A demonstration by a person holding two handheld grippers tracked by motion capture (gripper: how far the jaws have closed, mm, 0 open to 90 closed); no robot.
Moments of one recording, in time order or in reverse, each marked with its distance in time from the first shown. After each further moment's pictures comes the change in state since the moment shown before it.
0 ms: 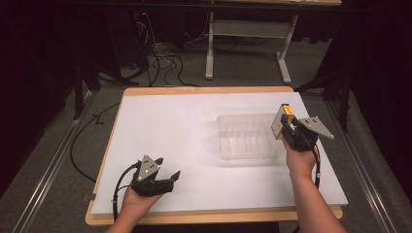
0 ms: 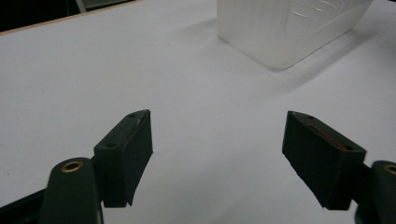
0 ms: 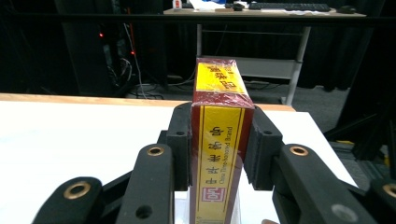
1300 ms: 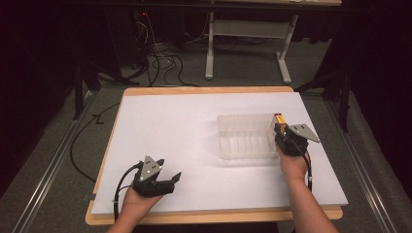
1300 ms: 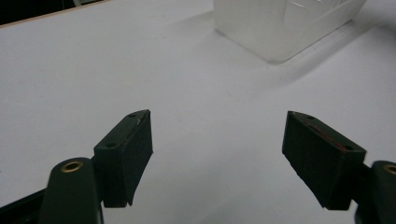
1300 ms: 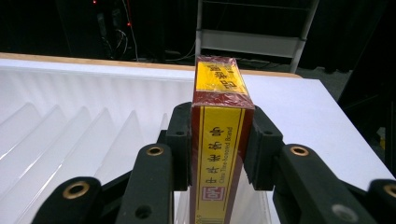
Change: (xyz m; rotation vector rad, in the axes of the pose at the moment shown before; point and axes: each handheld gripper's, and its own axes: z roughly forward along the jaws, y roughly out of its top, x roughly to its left) left arm 0.000 -0.004 0.001 0.025 0.000 0.012; right arm 0.006 -0.036 0.018 0.095 -0.009 -0.036
